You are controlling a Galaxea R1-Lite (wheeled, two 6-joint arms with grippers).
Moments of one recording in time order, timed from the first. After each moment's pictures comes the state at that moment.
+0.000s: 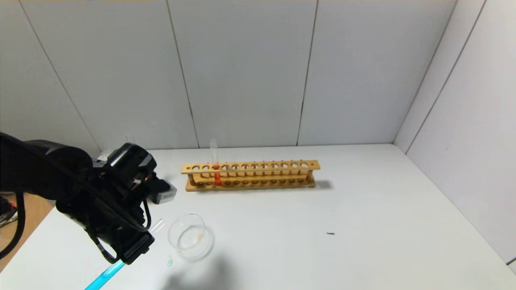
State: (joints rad) left arm -0.29 1.73 -0.98 0.54 0.03 0.35; right arm 0.00 0.00 0.00 0.00 0.00 0.02
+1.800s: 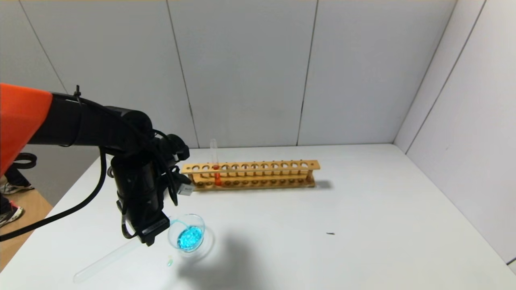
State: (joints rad) left arm -0.35 2.00 -1.44 1.03 0.11 0.33; right arm 0.00 0.00 0.00 0.00 0.00 0.02
